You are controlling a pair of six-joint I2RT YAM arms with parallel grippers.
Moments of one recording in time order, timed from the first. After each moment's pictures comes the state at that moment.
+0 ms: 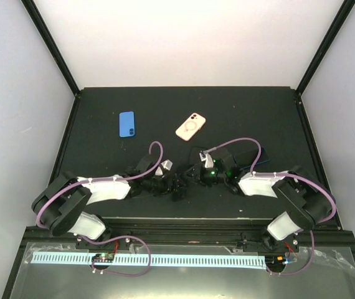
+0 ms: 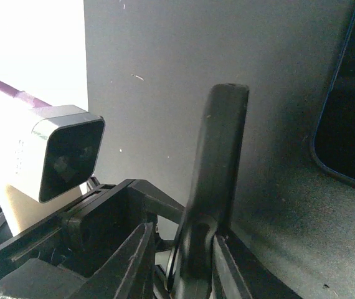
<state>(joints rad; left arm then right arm) -0.70 1.43 0.49 0.16 0.54 -0.96 0.70 1.54 0.54 0.41 -0.55 1.06</state>
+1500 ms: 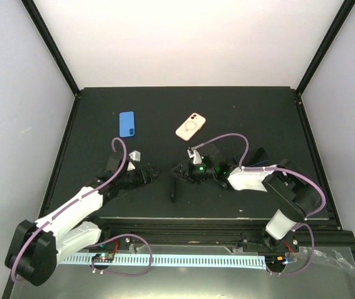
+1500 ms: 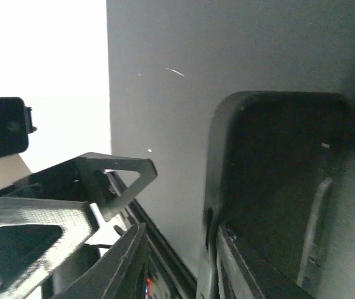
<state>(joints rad) -0.46 1.00 0.43 -0.18 0.37 -0.86 0.77 1.64 0.66 0.42 -0.54 1.14</state>
